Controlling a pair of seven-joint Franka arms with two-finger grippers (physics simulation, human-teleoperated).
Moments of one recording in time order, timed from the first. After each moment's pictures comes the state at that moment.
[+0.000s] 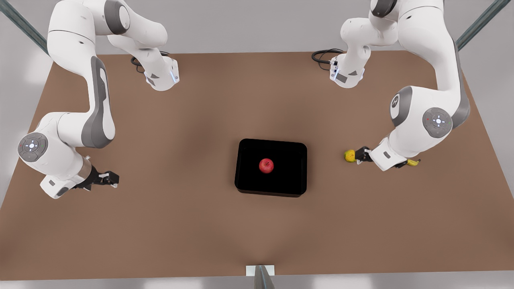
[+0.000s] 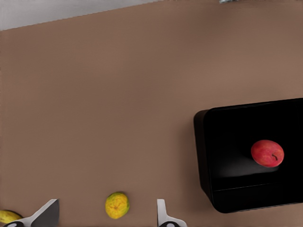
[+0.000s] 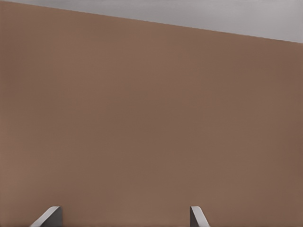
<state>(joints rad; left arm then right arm) -0.13 0.29 -0.06 -1.48 -0.03 1.77 0.03 0.02 0.37 -0.04 -1.49 -0.02 1.92 -0.14</state>
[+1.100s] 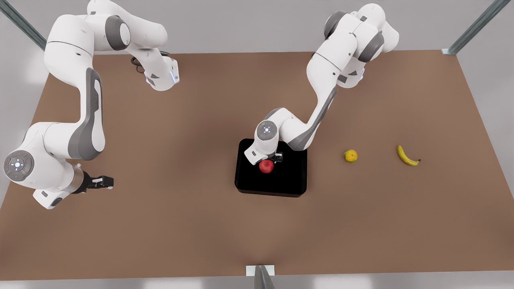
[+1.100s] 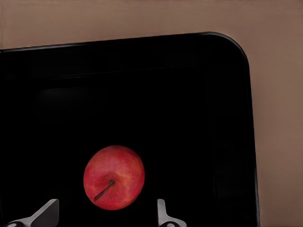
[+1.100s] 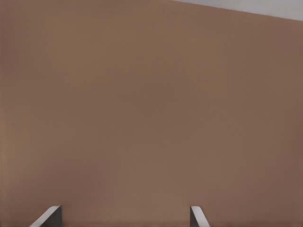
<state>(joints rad) -0.67 0.73 -0.09 -1.45 0.08 2.16 -0.61 -0.02 0.52 -0.03 -1.22 -0.02 1.68 -0.18</state>
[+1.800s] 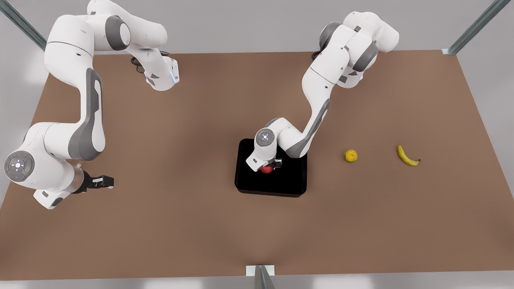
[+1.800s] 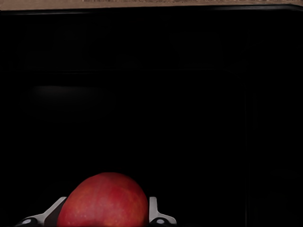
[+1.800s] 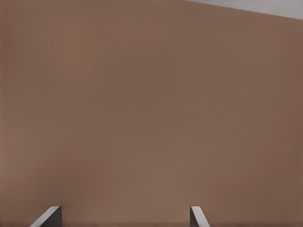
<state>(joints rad) -0.67 0.84 -0.09 -1.45 0.16 2.28 -0.74 -0.02 0.52 -0.03 -1.22 -0.02 1.68 -0.19</state>
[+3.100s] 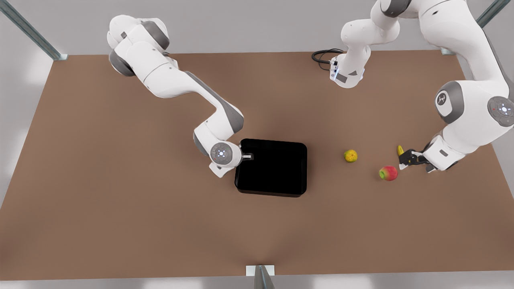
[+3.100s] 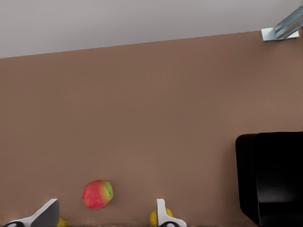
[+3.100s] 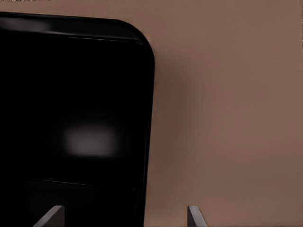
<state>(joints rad) 0.08 0.24 -0.07 -1.49 -0.05 1.81 0.14 0.35 0.77 0.38 -1.30 -0.02 1.84 0.70</state>
